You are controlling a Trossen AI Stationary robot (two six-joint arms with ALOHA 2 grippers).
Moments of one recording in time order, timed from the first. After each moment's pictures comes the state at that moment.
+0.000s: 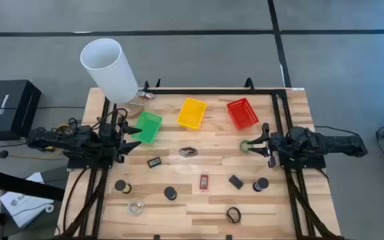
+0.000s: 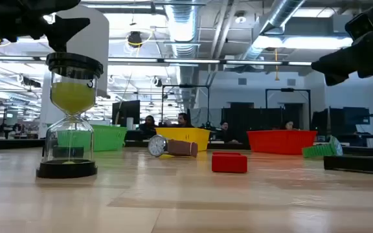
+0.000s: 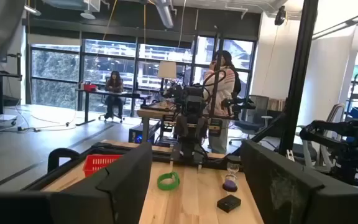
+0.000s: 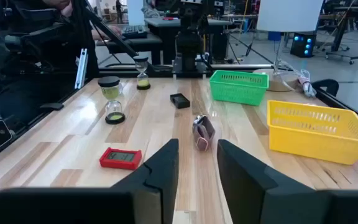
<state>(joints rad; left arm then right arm) -0.14 0.11 0.10 0.26 -0.25 -0.06 0.03 0.01 0.08 -0.20 0.00 0.01</state>
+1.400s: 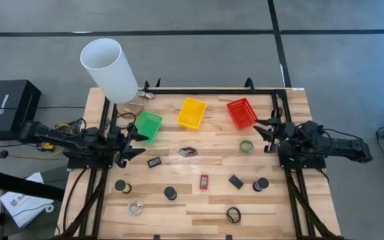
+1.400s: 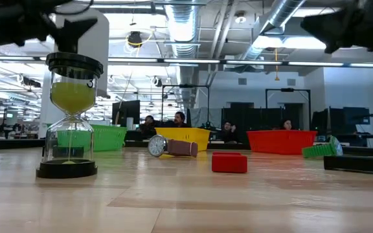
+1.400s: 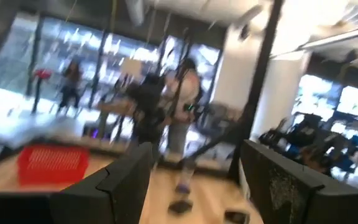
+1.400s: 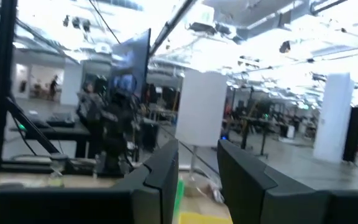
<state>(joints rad) -0.14 0.44 0.04 0.68 -0.08 -0.20 -0.10 0.07 0.08 0.29 0.13 -0.19</state>
